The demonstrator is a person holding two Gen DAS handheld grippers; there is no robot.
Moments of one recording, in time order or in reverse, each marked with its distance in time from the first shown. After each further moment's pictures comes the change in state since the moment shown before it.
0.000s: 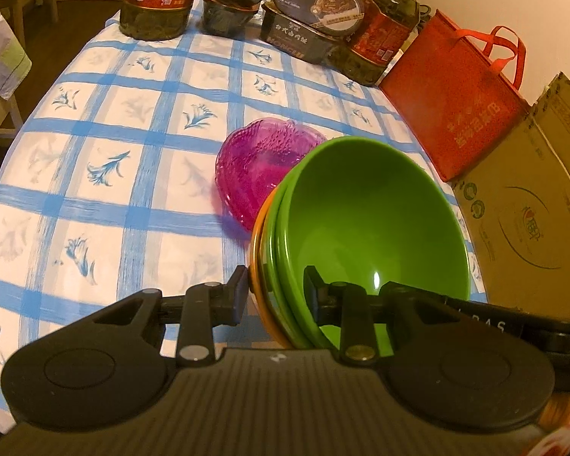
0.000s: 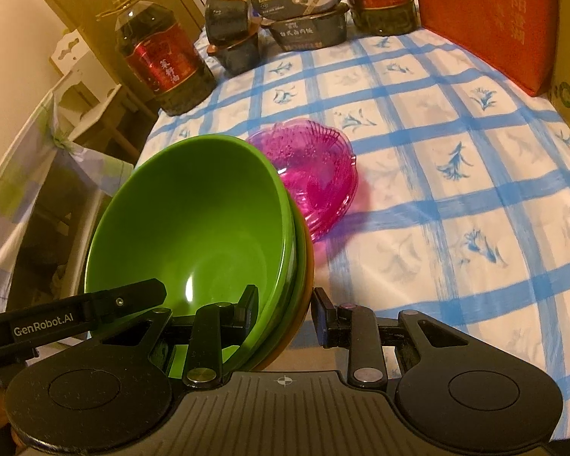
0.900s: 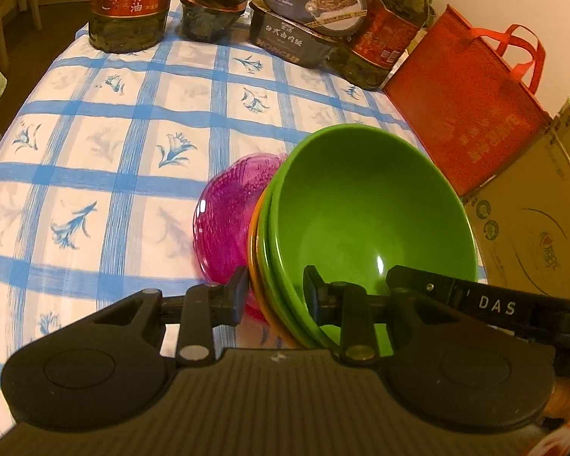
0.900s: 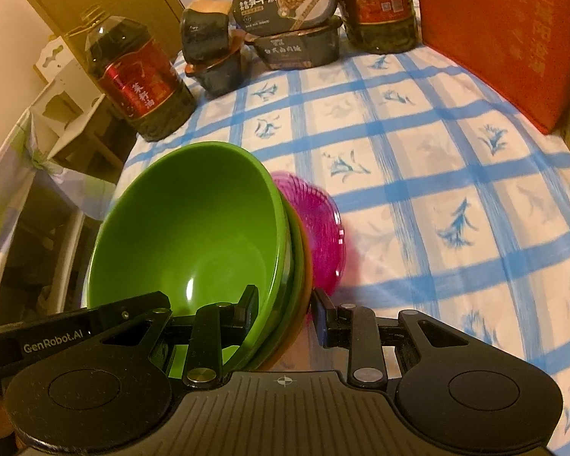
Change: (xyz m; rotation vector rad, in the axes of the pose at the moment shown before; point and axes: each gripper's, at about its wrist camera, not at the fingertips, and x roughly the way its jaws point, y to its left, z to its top) left arm 0.061 -0.007 0.070 0.029 0.033 0.005; right arm 0.044 -0.016 0.080 -0.005 0.000 -0.032
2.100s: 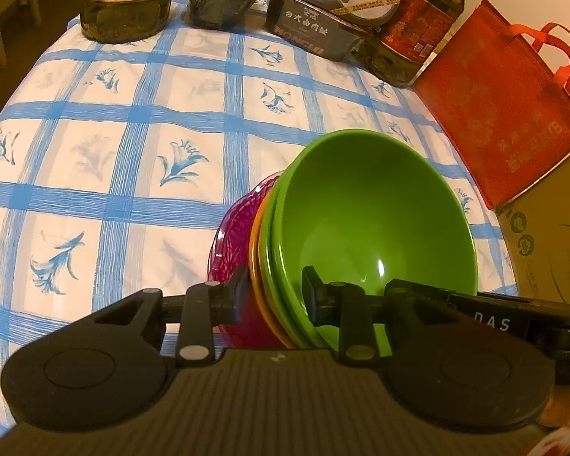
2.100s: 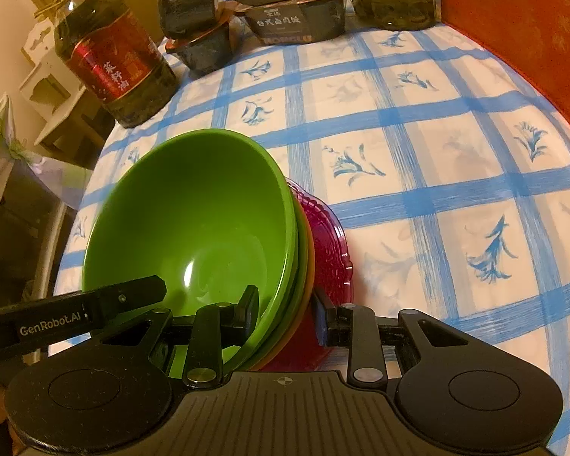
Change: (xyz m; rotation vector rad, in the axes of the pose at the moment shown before) left arm 0.064 0.023 0.030 -0.007 0.023 0.024; right arm 0.073 -0.013 0.023 -0.013 0.060 -0.011
